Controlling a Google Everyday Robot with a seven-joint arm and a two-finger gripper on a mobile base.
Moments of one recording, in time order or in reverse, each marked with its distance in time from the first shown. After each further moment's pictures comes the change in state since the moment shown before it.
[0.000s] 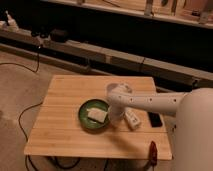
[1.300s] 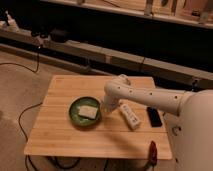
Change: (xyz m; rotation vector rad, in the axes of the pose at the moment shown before) arm -0.004 -0.073 -0.061 0.234 -0.035 -0.082
